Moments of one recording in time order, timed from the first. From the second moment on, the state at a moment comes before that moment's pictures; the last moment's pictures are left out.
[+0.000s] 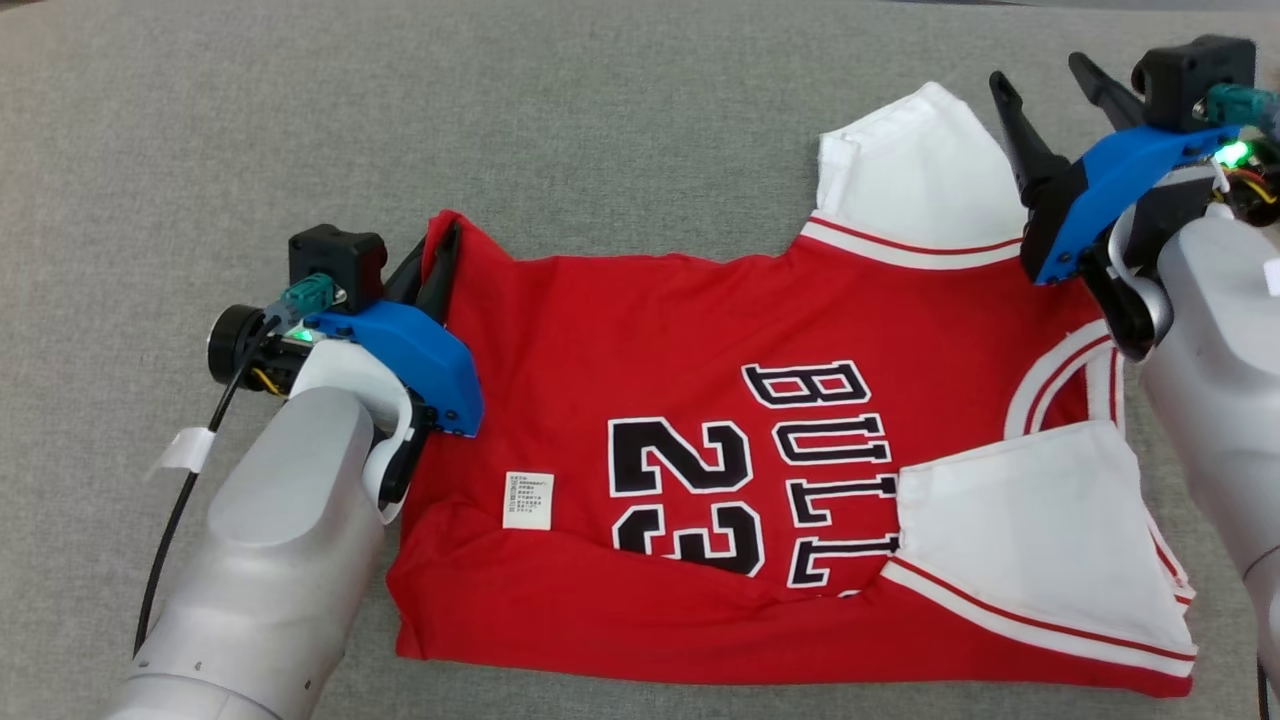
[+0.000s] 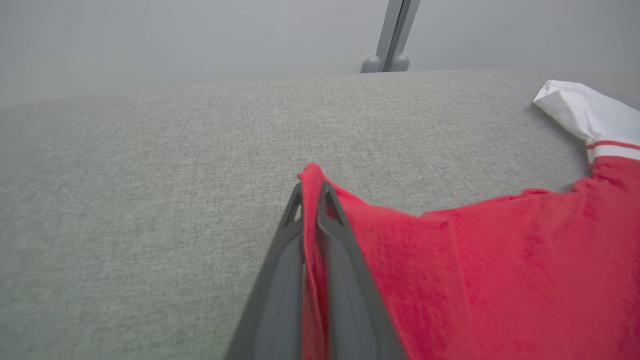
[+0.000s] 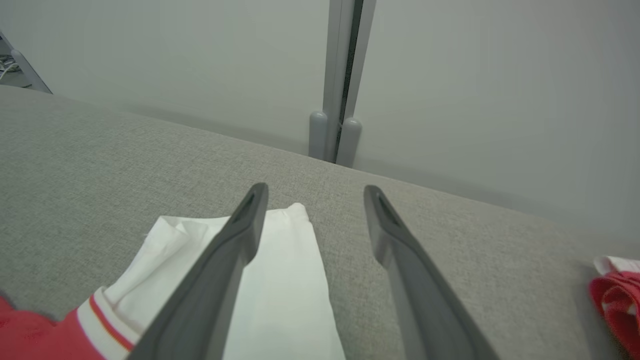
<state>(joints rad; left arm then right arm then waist) -0.81 0.16 -0.52 0.93 -0.50 -0.13 -0.15 -1.06 -0.30 0.42 1.04 0.40 0.13 -0.15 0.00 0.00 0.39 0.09</state>
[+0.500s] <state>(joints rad) -0.83 0.13 -0.58 0.80 -0.51 -0.13 -0.21 -1.23 -0.35 0.48 1.18 0.45 0.13 0.08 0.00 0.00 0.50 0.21</state>
